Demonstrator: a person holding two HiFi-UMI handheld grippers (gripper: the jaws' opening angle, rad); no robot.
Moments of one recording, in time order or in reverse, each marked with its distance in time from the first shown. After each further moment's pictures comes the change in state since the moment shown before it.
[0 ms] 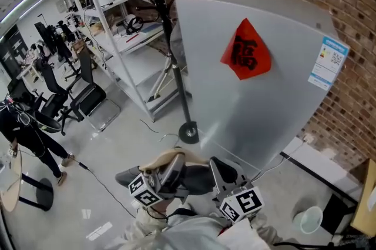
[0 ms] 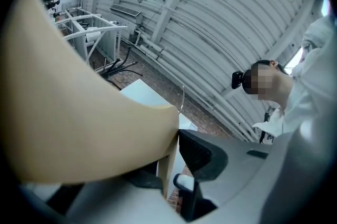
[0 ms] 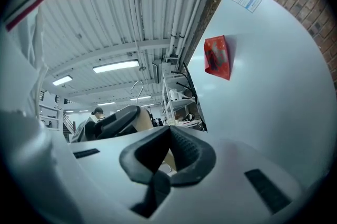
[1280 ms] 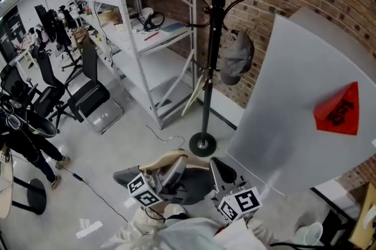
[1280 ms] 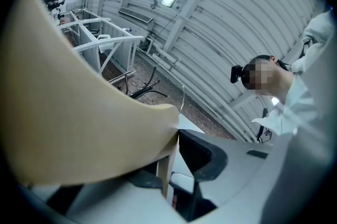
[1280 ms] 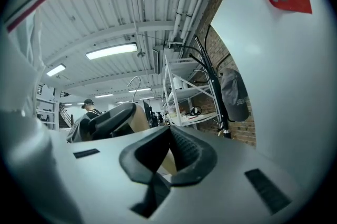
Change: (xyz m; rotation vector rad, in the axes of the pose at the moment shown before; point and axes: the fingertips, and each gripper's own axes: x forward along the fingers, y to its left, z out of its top) left arm -0.066 0.223 0.171 -0.027 -0.023 0.015; right arm 0.285 0.059 -0.053 -0.027 0.073 0.001
